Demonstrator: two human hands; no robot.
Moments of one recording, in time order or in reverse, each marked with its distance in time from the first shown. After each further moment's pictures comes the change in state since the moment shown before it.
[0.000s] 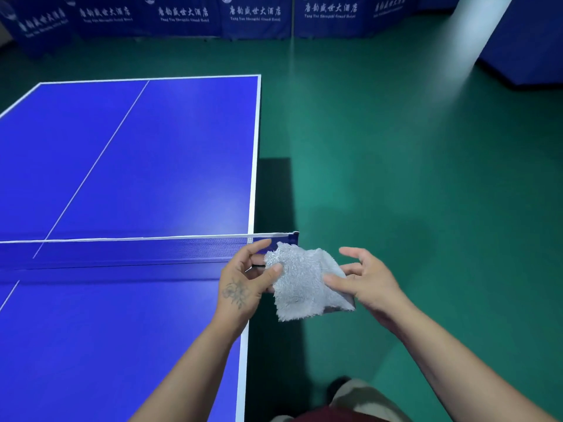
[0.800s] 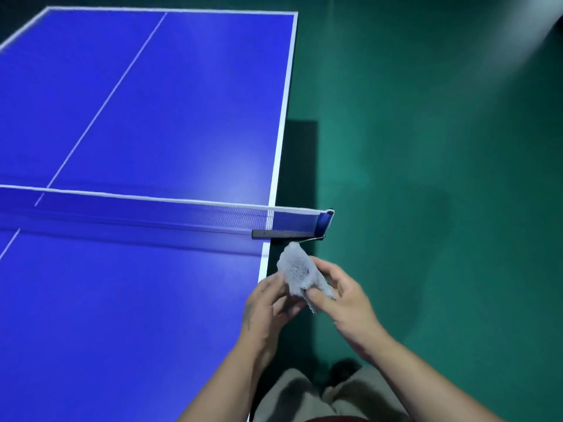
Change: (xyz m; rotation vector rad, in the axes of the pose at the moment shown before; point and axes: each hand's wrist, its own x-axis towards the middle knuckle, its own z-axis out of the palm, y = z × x) left_hand 0.011 -0.114 -0.025 -0.347 0.165 -0.471; right_hand 0.060 0.101 0.090 0.052 -0.246 -0.134
